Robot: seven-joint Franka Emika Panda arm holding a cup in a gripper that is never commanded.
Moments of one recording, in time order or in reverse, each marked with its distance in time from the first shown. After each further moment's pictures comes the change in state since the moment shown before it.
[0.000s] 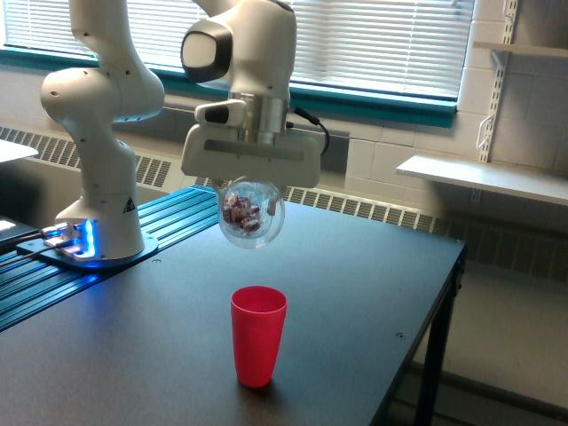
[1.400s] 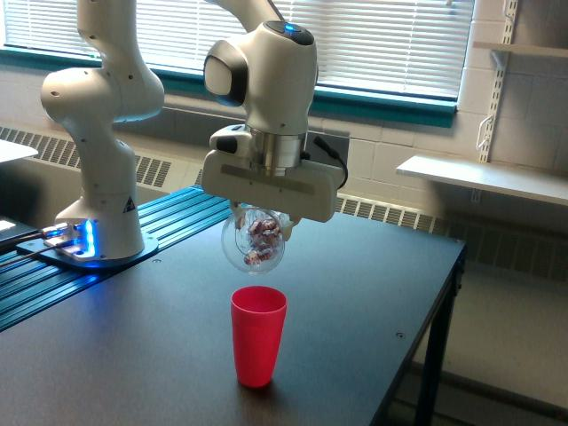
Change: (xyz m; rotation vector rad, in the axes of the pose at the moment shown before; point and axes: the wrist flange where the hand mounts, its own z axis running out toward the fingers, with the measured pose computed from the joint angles) arm -0.003 -0.033 0.032 -0.192 -0.160 0.416
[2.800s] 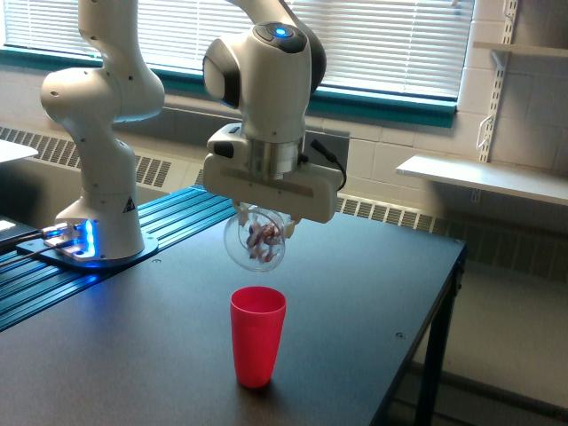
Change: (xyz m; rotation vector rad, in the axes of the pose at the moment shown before) arm 0.008 -0.005 -0.002 -0.113 -0.120 0.045
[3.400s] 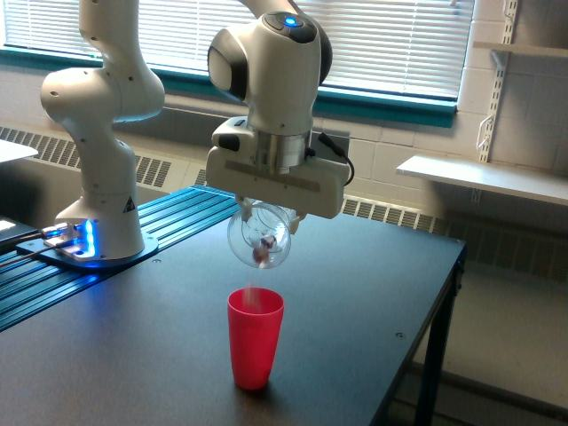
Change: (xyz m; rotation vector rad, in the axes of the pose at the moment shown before) arm -0.007 -0.009 -0.011 -0.003 0.024 -0.025
